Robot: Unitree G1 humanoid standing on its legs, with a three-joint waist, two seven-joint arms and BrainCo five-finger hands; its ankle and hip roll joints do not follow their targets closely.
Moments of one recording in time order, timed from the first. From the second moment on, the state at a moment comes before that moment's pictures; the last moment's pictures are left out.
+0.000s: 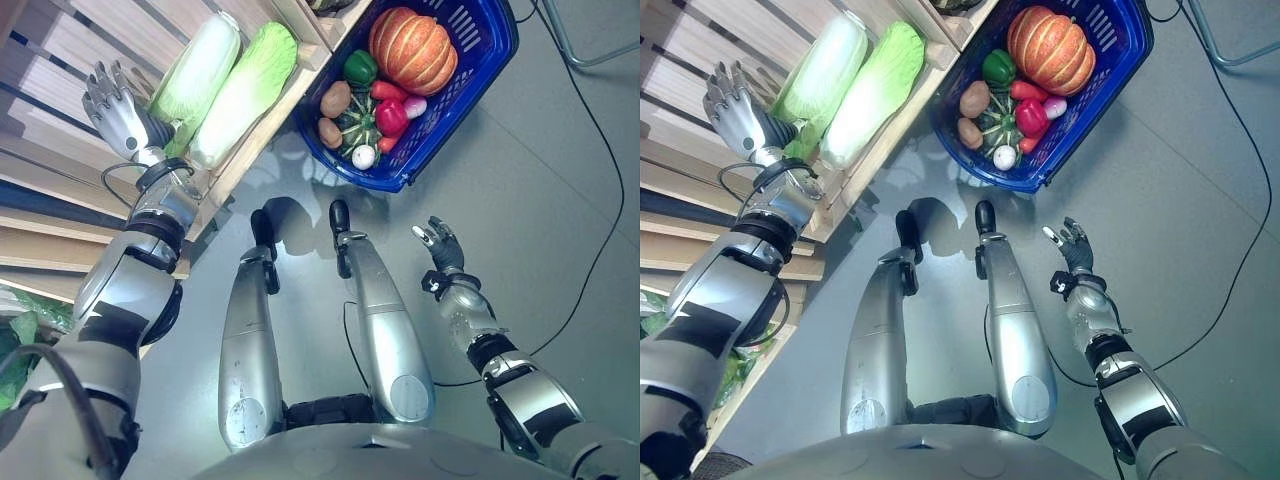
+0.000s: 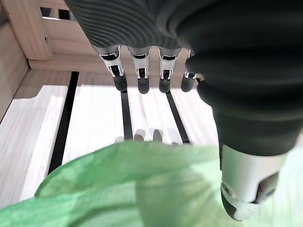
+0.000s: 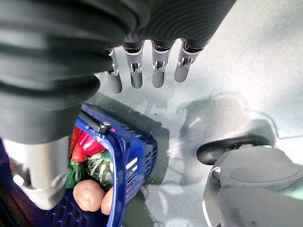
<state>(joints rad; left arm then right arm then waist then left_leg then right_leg) -1.03 0.52 -0.54 1.14 0.18 0.23 0.96 -0.40 -0.33 0.35 0.93 0.75 -0.37 -0.09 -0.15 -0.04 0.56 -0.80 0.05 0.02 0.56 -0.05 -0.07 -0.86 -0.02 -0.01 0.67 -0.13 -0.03</state>
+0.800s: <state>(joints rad) -1.07 0.52 -0.60 1.16 0.24 0.27 0.99 -0.39 -0.33 0.37 0.88 0.75 -0.38 -0.09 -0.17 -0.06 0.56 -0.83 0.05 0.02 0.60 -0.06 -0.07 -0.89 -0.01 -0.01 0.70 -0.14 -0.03</state>
